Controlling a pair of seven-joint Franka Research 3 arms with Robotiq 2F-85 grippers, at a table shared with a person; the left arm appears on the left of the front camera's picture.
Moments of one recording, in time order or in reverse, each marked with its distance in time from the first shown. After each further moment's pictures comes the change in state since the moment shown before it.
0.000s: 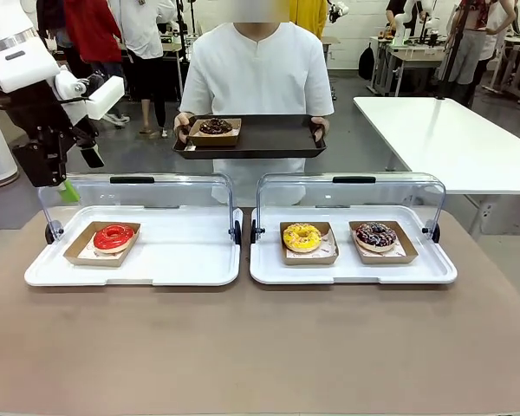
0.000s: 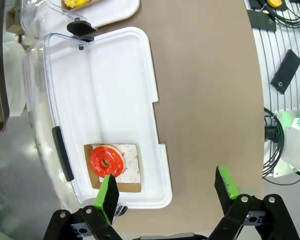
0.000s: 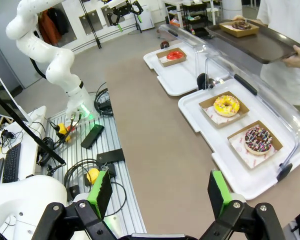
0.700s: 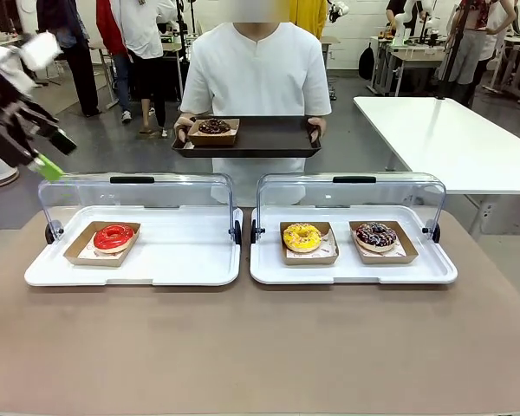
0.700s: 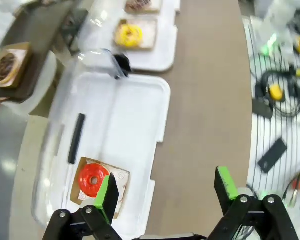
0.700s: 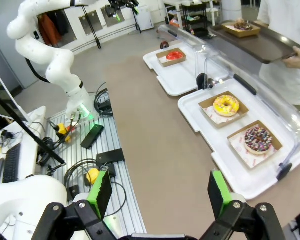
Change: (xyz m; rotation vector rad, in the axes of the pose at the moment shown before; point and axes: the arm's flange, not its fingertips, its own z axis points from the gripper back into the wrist) left arm -0.104 -0.003 0.032 0.024 -0.478 0.348; right arm 0.000 0.000 0.000 -0.001 0.000 -0.001
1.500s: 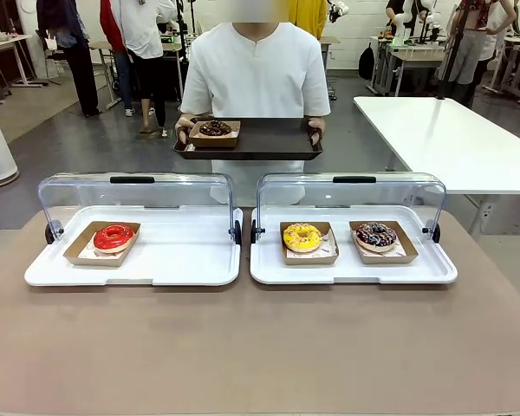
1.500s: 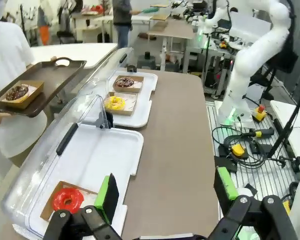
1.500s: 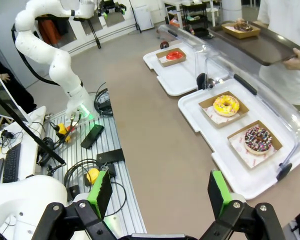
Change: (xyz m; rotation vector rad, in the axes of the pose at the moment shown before) left arm -0.177 0.008 0.053 -0.181 -0.539 0.049; right arm 0.000 0.000 0.000 0.000 0.000 0.000
